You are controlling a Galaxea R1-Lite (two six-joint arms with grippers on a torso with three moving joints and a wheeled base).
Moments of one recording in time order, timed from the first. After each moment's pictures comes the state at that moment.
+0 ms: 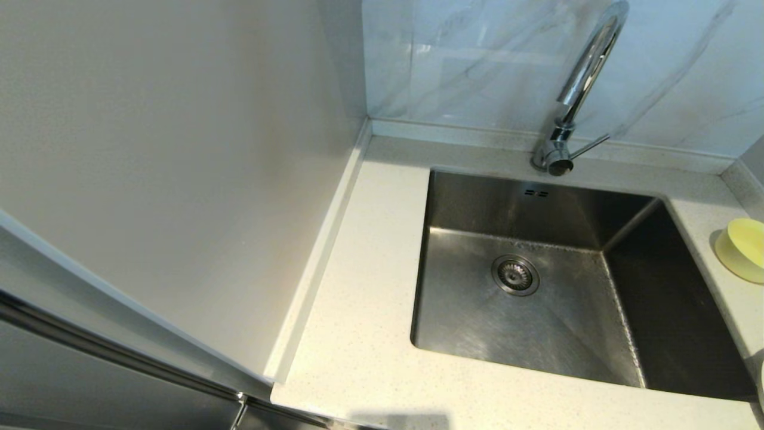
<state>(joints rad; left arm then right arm) 0.00 0.00 0.00 0.01 0.00 0.00 0.00 0.00 -0.02 0.08 -0.04 0.07</state>
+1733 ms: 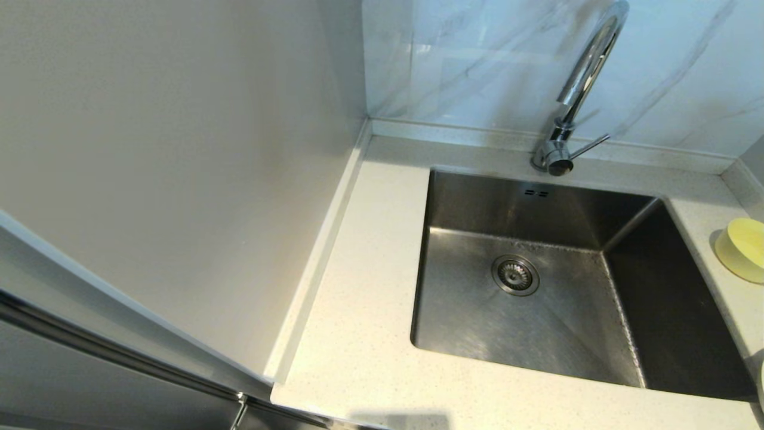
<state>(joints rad) 0.00 0.00 0.00 0.00 0.00 0.00 0.00 0.00 -0.02 0.08 -0.04 0.07</state>
